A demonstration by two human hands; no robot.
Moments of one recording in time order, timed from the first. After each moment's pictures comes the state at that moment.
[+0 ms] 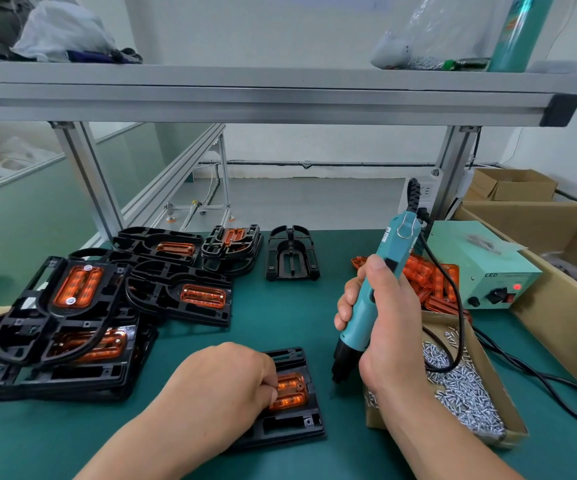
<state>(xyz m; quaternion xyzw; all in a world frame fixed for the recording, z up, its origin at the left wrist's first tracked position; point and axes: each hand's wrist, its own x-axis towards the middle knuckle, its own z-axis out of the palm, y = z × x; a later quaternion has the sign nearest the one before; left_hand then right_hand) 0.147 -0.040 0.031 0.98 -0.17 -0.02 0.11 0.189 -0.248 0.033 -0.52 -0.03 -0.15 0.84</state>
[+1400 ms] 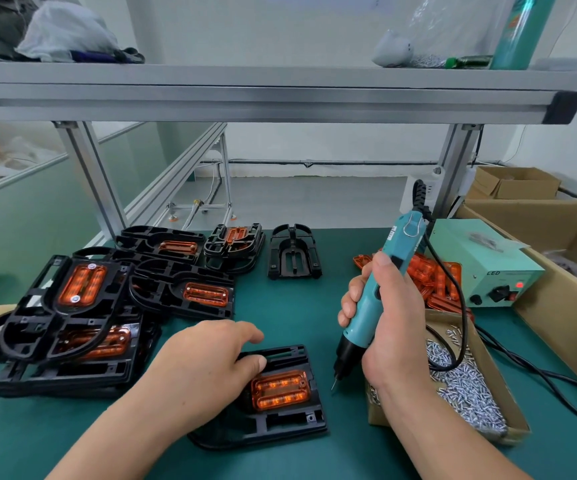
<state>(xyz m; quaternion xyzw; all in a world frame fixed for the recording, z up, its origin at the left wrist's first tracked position) 0.155 -0.021 0.044 0.98 -0.13 0.05 0.15 0.189 -0.250 0.036 -0.49 -0.02 -0.15 0.86</state>
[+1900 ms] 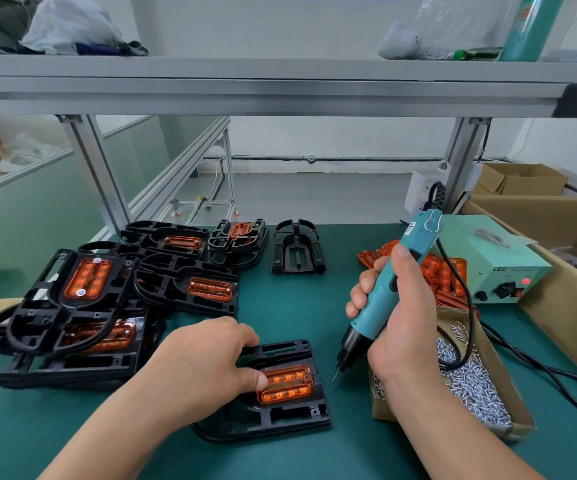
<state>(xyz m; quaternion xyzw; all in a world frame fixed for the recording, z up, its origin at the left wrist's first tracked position) 0.159 -0.014 0.042 0.99 -0.12 -0.04 0.09 0.191 -0.253 0.036 -0.44 0.00 -0.13 0.89</state>
